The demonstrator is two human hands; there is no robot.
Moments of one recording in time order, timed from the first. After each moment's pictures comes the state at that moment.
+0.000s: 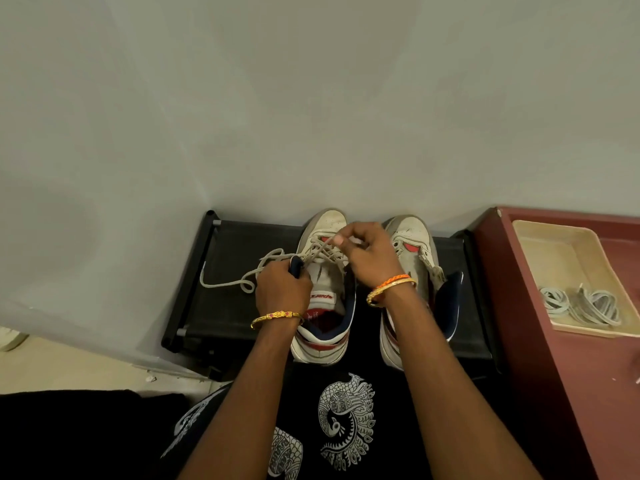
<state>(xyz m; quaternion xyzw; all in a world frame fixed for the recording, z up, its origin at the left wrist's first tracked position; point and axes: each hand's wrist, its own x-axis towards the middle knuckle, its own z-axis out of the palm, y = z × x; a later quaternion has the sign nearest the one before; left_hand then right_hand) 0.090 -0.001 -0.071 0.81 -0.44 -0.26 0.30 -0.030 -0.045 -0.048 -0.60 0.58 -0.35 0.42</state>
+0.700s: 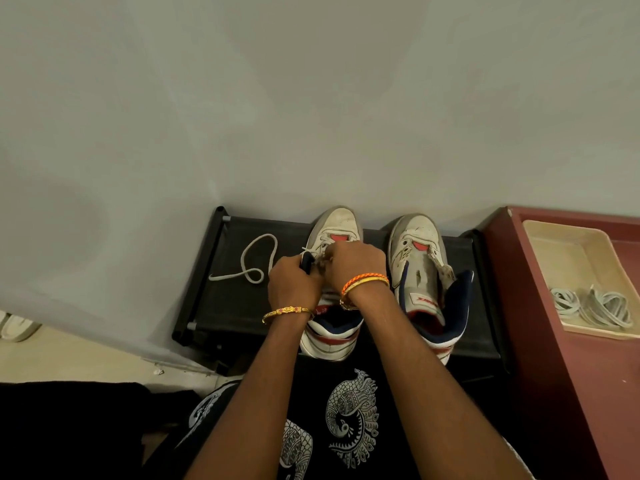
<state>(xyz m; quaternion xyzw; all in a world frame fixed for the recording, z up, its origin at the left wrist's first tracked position) 0.088 0.001 -0.072 0.80 -0.43 -0.29 0.31 0.006 -0.026 -0.036 -0.78 0.62 0.01 0.12</state>
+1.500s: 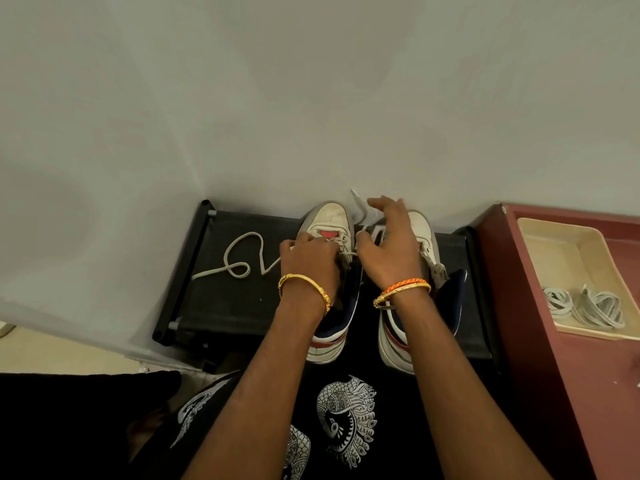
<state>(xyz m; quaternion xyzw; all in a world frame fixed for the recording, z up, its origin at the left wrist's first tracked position) 0.070 -0.017 -0.053 0.71 -0.69 -0.10 0.05 -0.041 -0.036 -0.040 -0.62 0.61 -0.39 0.31</state>
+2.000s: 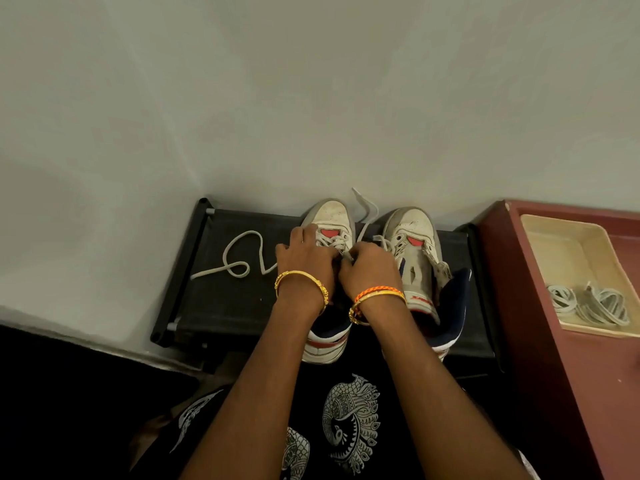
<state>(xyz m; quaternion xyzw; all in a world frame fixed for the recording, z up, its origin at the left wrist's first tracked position) 0.075 -0.022 -0.056 0.71 -0.70 -0.12 -0.03 -0.018 -0.024 -0.057 -0.63 0.72 -0.14 0.25</state>
